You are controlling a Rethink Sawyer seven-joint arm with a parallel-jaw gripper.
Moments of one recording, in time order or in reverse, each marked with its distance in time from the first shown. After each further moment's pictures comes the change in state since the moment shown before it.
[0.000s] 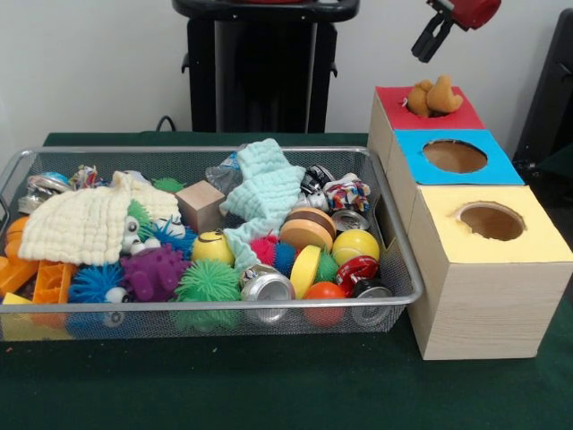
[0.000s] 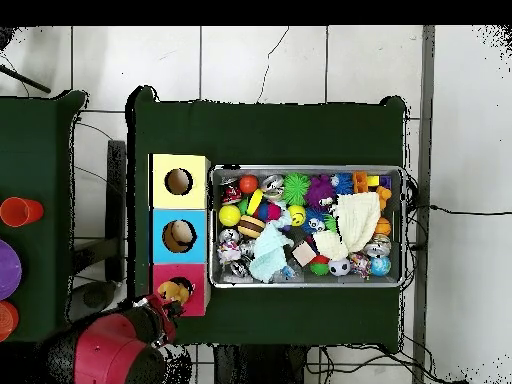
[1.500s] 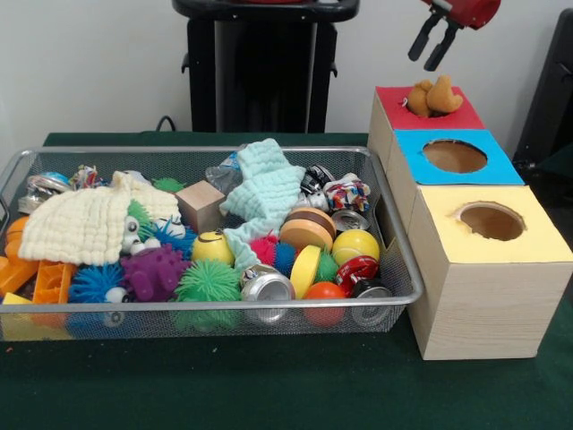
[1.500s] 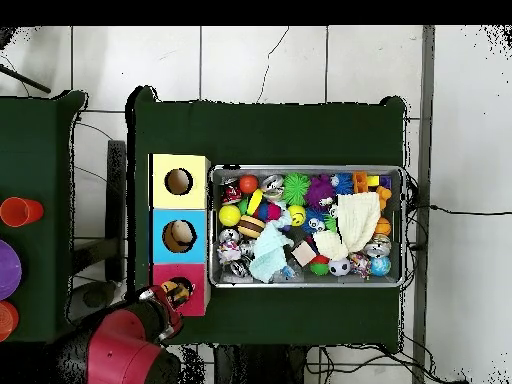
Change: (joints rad) arm -0.042 -0.050 0.029 0.050 0.038 -0.145 0.000
